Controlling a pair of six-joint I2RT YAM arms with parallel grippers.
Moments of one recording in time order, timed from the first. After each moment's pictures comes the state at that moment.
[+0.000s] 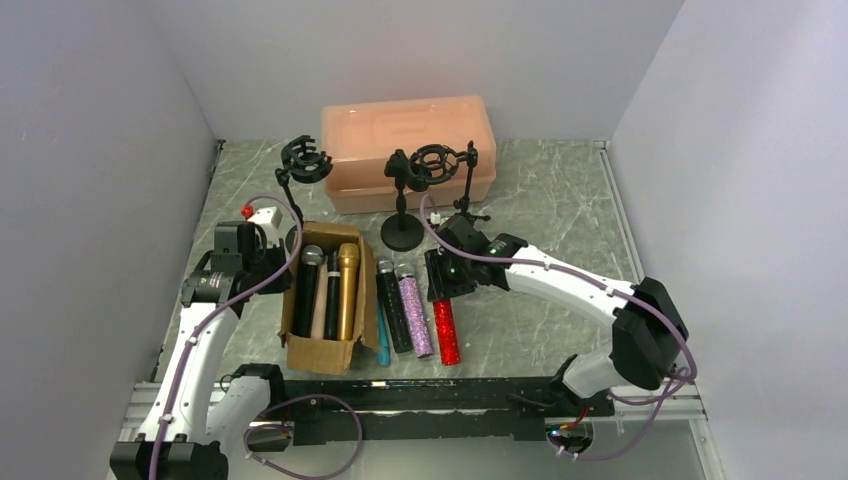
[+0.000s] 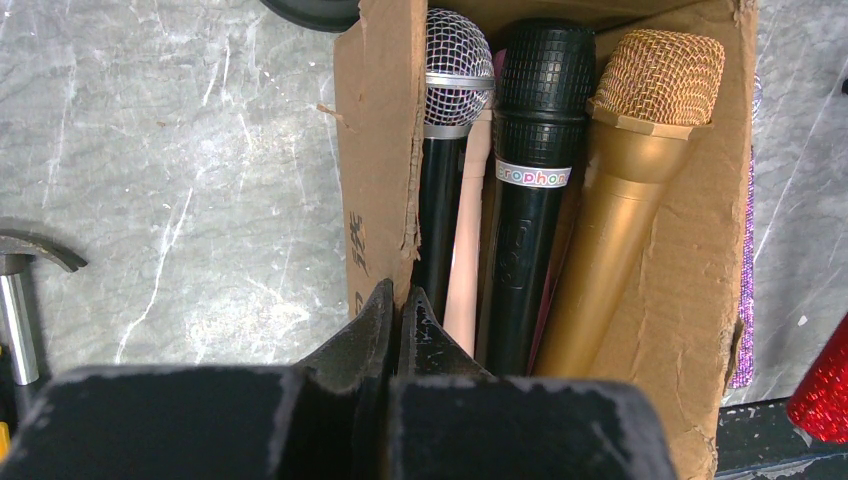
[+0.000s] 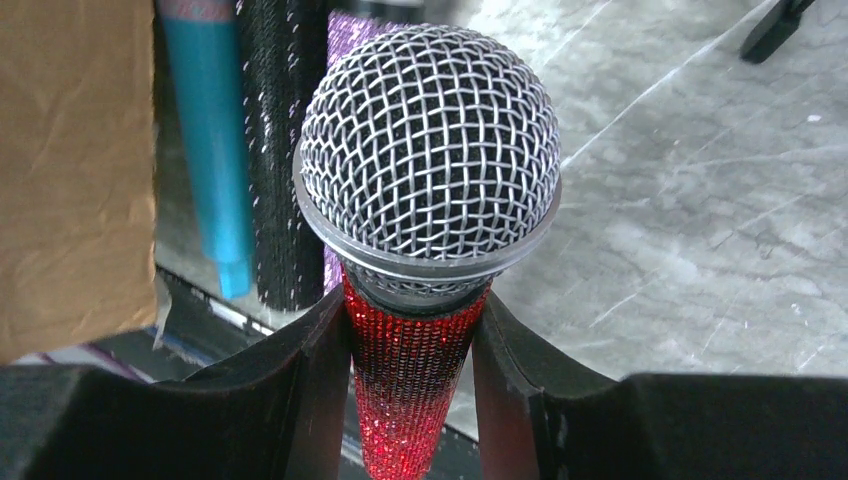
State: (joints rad) left arm -0.02 0.85 0.81 -0.81 0.16 -0.15; right arm 0.84 1.44 1.05 -0.64 -0.04 0.53
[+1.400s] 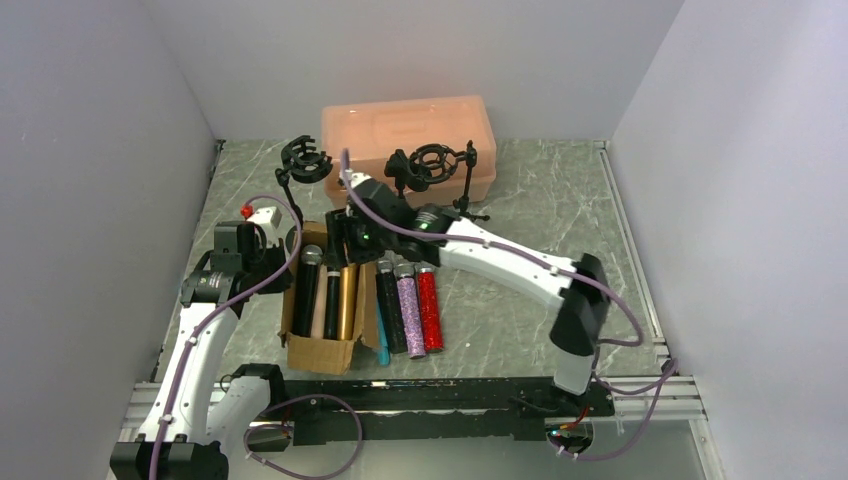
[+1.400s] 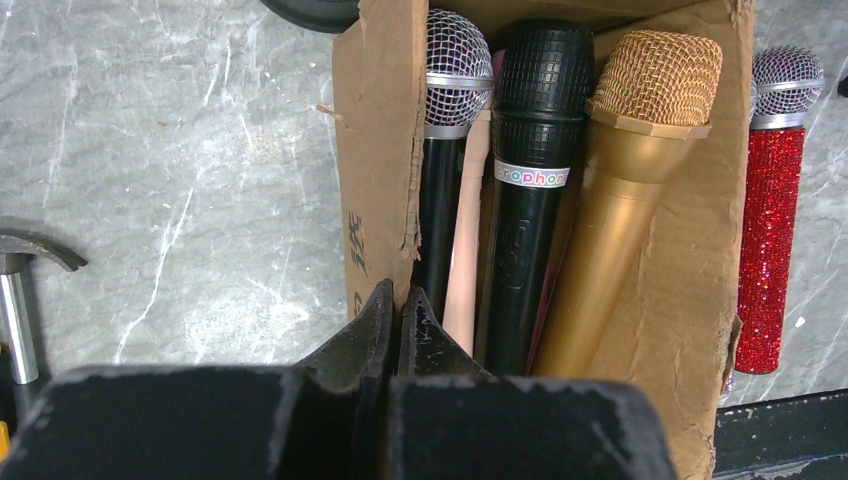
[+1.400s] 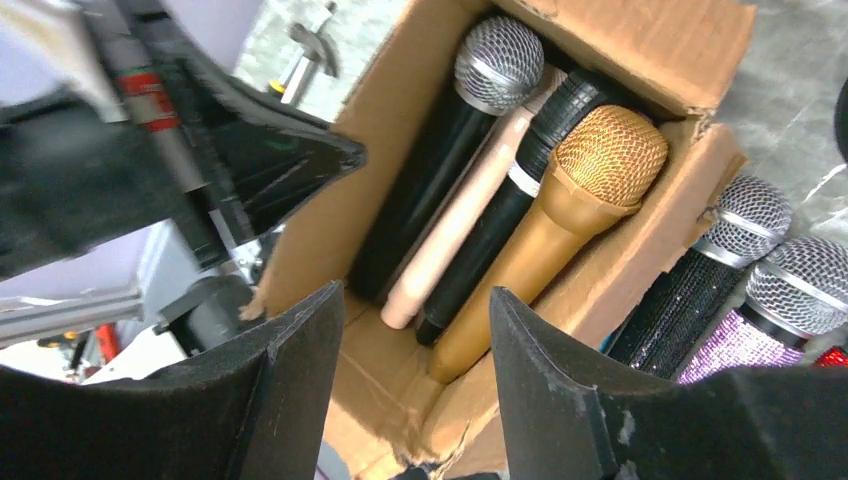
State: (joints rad) left arm -0.02 0.85 0.81 -0.81 0.16 -0.16; right arm 1.05 1.78 1.71 -0.54 -0.04 0.65
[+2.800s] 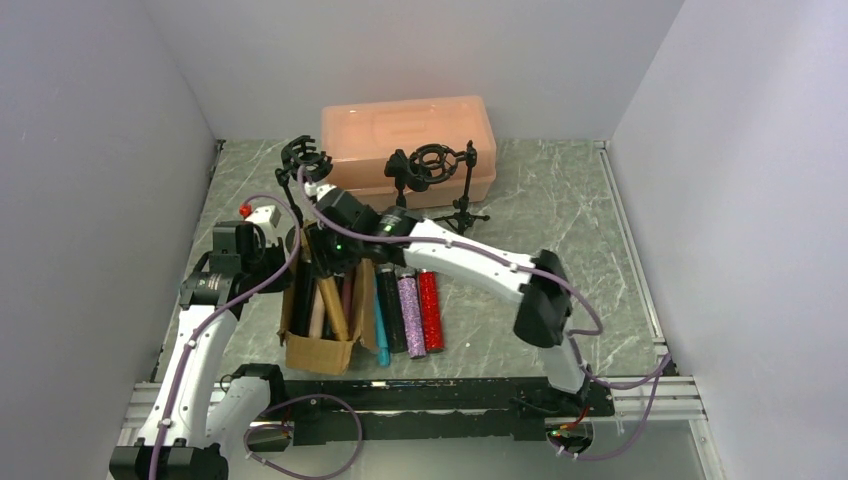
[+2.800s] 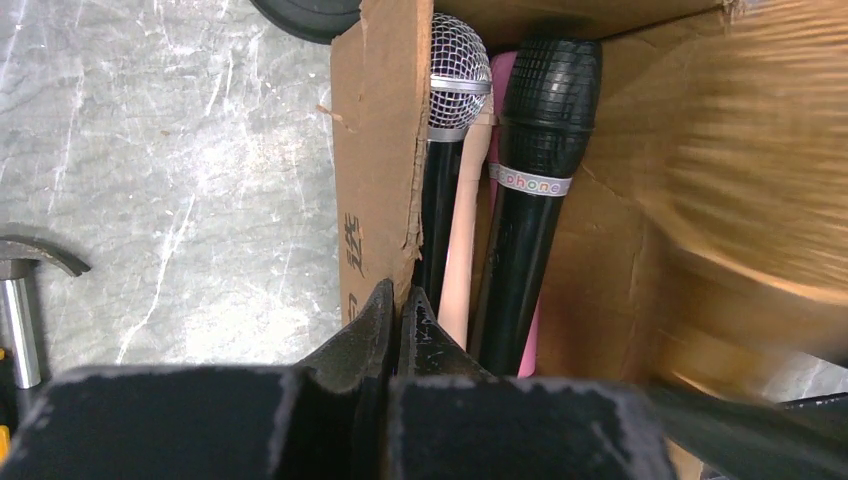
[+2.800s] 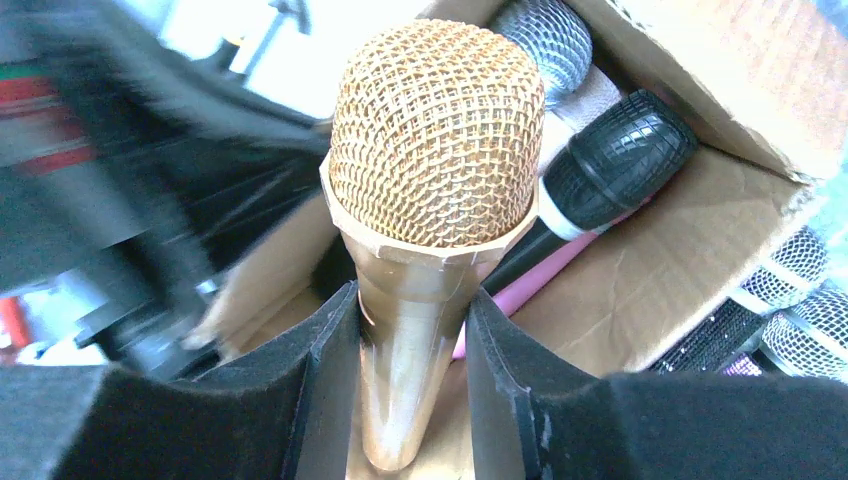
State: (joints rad) left arm -0.02 0.83 0.81 -0.80 0.16 -0.16; right arm 1.11 2.07 1.98 -0.69 -0.02 0.54
